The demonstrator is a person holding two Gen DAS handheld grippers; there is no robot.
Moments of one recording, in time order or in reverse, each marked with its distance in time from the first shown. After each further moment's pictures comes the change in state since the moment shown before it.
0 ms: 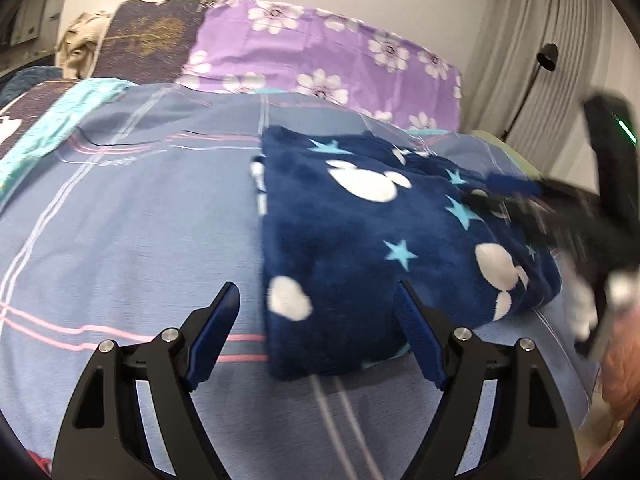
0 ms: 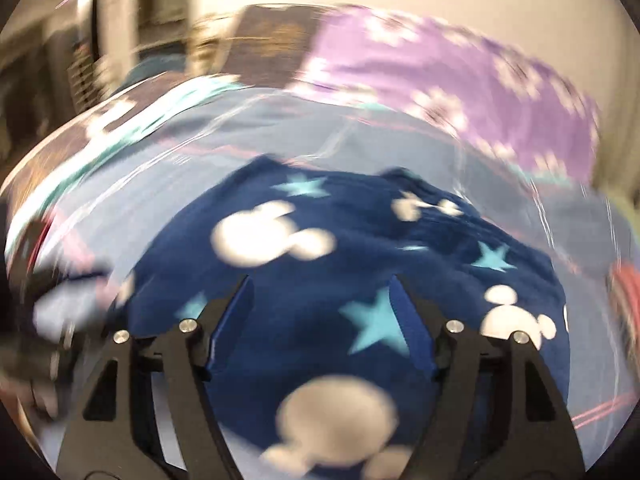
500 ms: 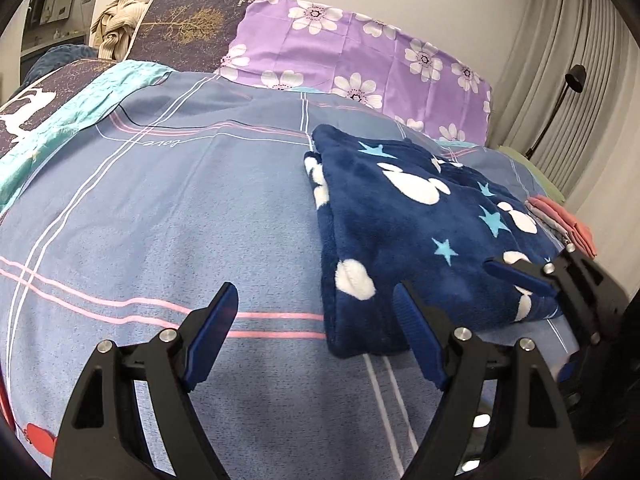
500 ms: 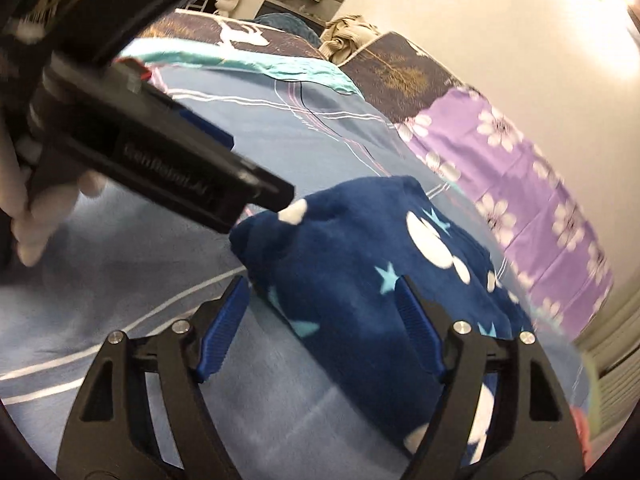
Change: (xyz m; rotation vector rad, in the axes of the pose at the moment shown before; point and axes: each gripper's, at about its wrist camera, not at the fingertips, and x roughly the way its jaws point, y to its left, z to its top) left arm -0.013 0.036 -0.005 -0.089 0.002 0.063; right arm 0.001 0.145 -0.058 -0.534 -0.098 -0.033
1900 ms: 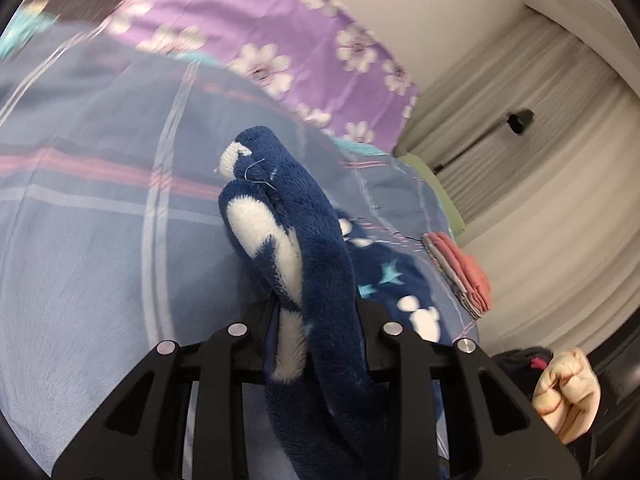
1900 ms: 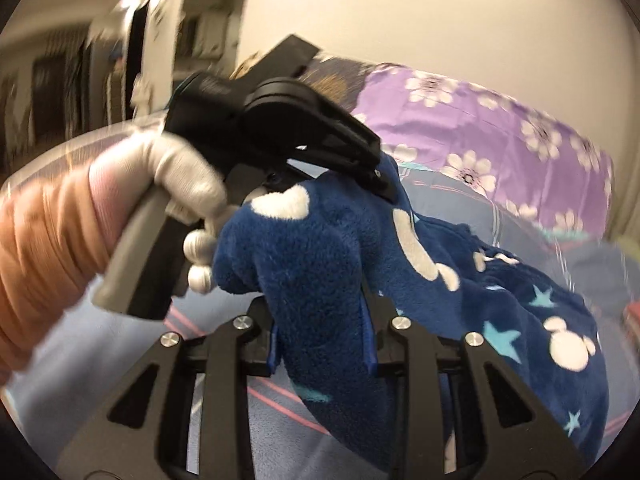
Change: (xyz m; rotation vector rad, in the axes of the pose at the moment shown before) left arm 0.119 -0.054 0.167 -0.095 0.167 -0.489; right arm -0.004 -0.106 0.005 0.546 -0.128 0.003
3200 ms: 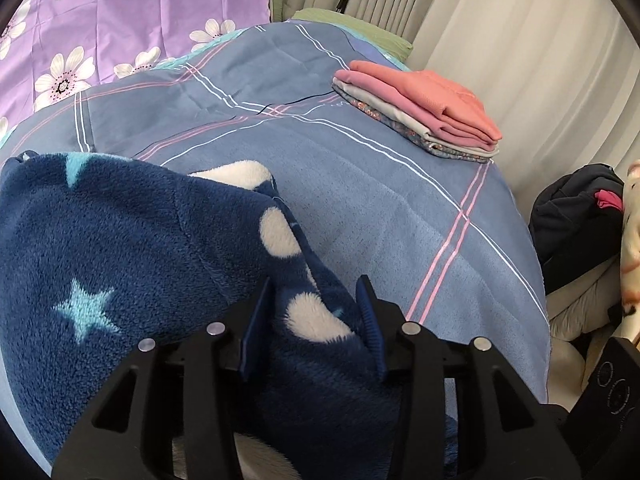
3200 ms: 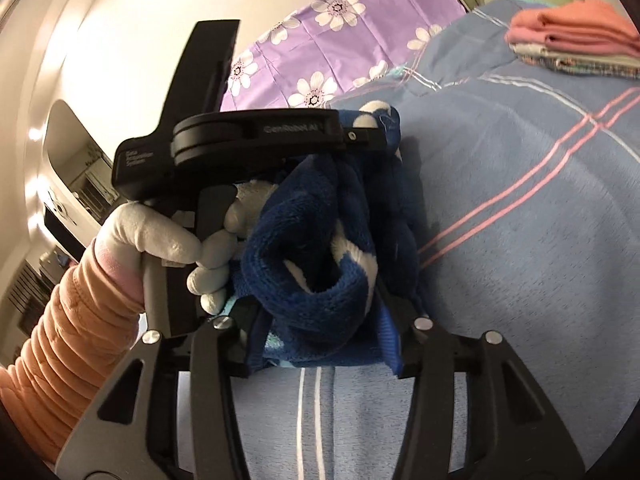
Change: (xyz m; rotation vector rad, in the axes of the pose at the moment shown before) left arm 0.253 -0.253 -0.099 0.567 0.380 0.074; right arm -0.152 -0.251 -0.165 0.807 0.046 -0.013
